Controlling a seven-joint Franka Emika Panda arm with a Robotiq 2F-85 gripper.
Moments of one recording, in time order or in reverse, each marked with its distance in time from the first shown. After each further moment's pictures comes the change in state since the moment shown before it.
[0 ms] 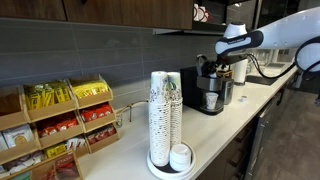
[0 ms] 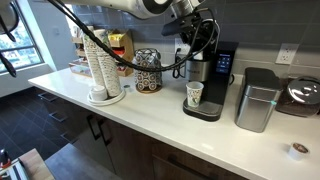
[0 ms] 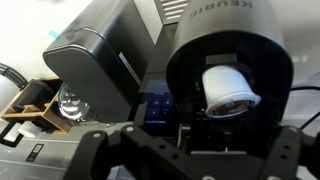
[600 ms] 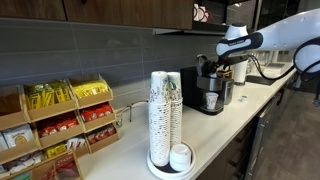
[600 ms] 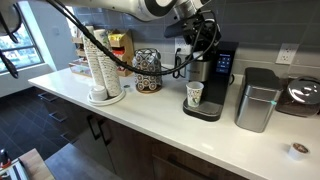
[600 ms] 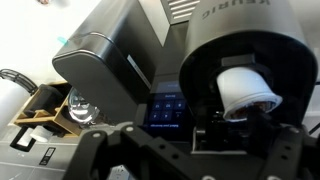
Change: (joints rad) arm -0.005 0.014 -0.017 0.002 -0.001 0.022 0.042
